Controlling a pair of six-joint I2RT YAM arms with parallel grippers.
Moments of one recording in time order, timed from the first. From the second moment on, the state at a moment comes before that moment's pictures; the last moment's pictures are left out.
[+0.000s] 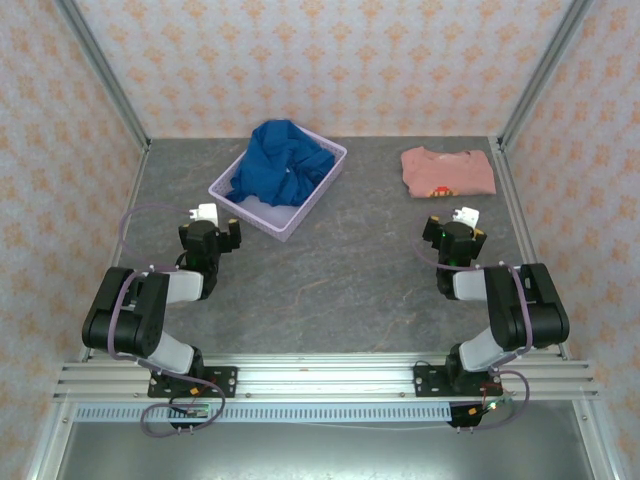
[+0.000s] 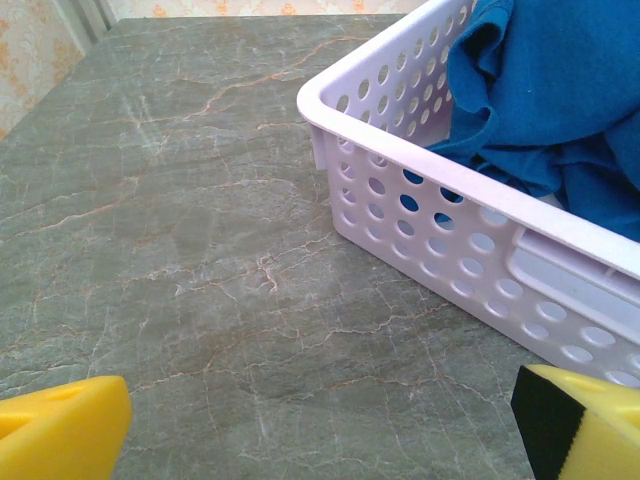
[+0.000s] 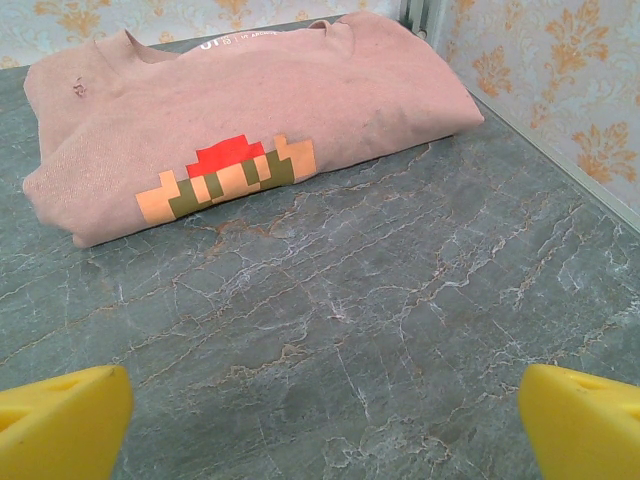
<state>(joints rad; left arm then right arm) -0.06 1.50 0.41 0.64 -0.28 -0.07 0.06 1.53 0.39 0.71 0.37 0.18</state>
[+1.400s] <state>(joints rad) -0.23 2.21 1.85 -0.57 -0.21 -0.38 0.48 1.31 0.79 -0.01 0.28 0.44</state>
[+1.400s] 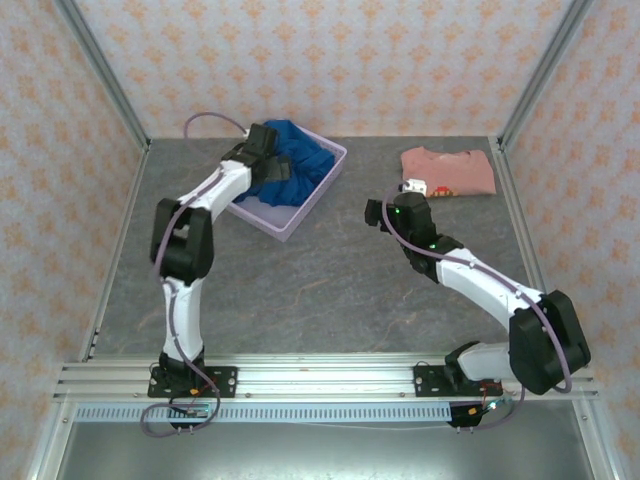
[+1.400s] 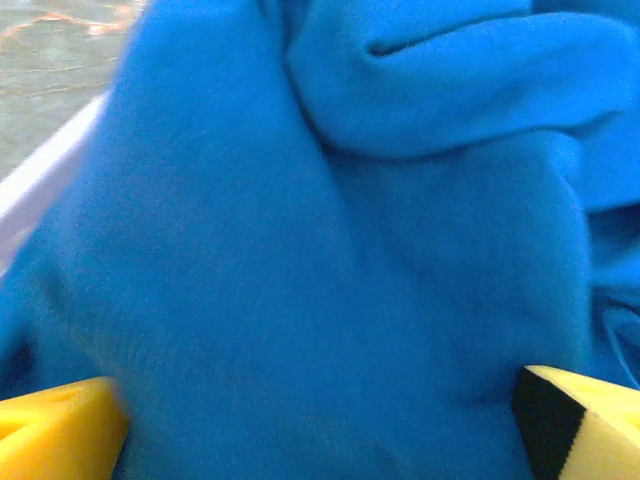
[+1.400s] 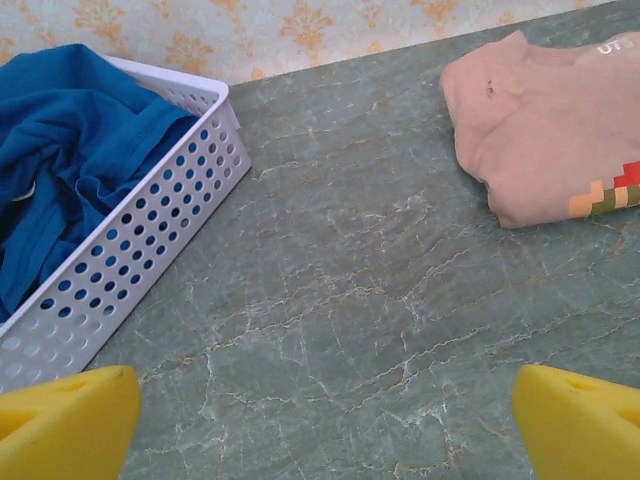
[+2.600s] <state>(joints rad) -0.54 1.59 2.15 -0.52 0.09 -0.30 0.36 1.05 1.03 -0.42 0.48 0.40</state>
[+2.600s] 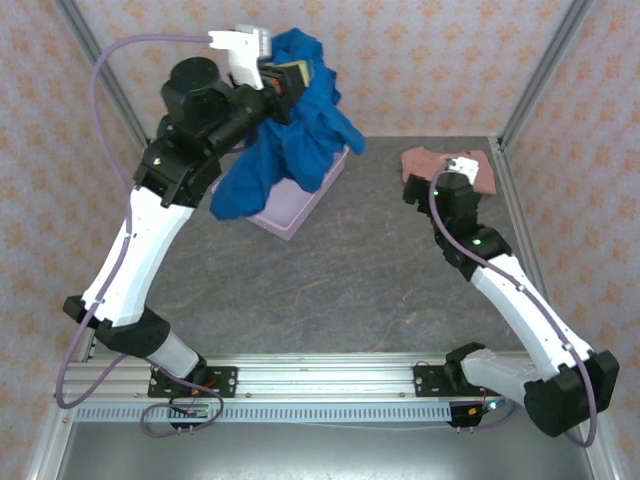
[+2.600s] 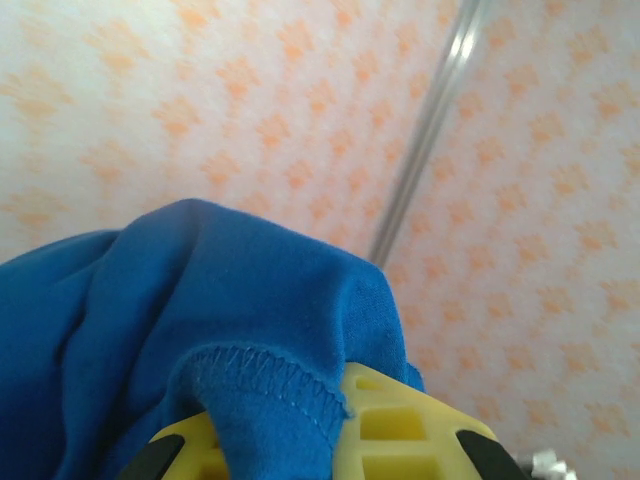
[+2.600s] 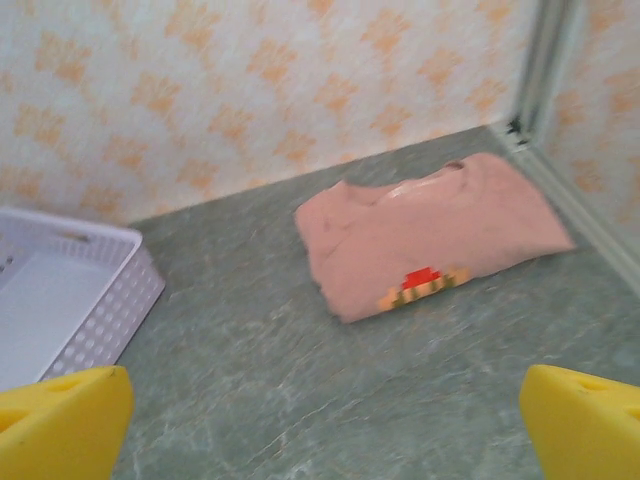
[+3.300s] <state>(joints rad) -0.54 1.73 1.56 -0.62 -0.10 -0.25 0.32 0.96 1.01 -0.56 0.35 0.37</state>
